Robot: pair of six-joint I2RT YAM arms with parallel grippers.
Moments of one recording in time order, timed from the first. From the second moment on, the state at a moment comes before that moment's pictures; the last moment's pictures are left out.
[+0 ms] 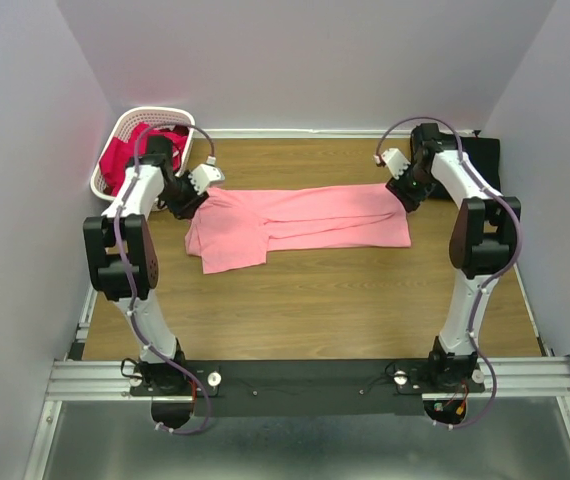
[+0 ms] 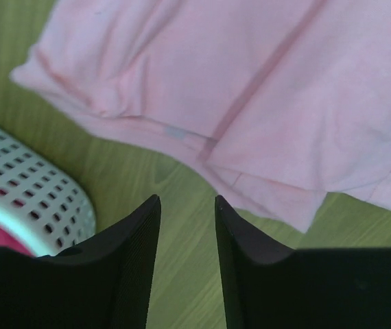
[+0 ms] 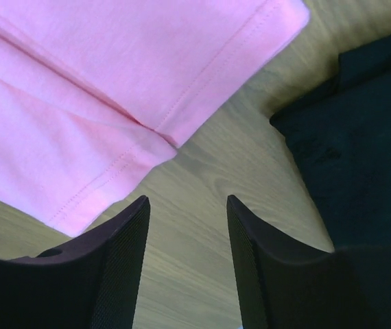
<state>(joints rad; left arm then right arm) 0.05 1.89 1.51 -0.87 0.37 1.08 0.05 2.09 1.74 -0.91 -0.07 -0.85</state>
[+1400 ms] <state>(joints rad) 0.23 1.82 1.17 -0.81 0.62 1.03 -0.10 2.12 1.57 -1.01 -0.38 -0.44</state>
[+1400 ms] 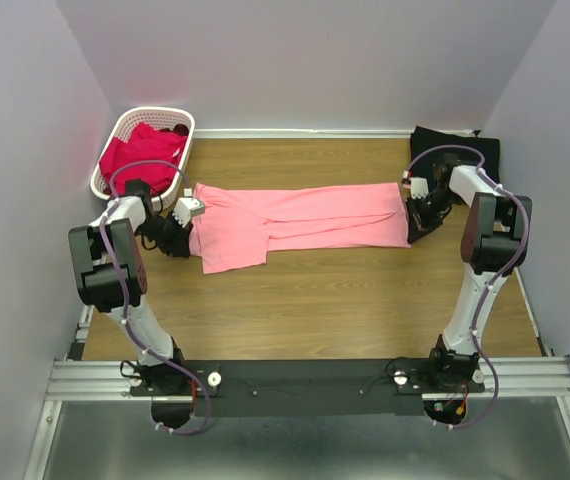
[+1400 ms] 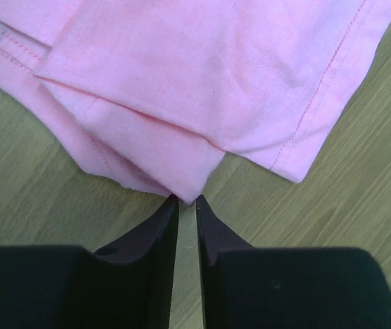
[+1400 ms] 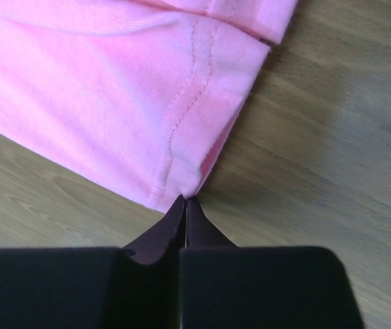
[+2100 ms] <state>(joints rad) 0.24 1.82 1.17 -0.84 0.57 0.97 -0.13 2.11 1.57 -1.01 -0.26 -0.51</state>
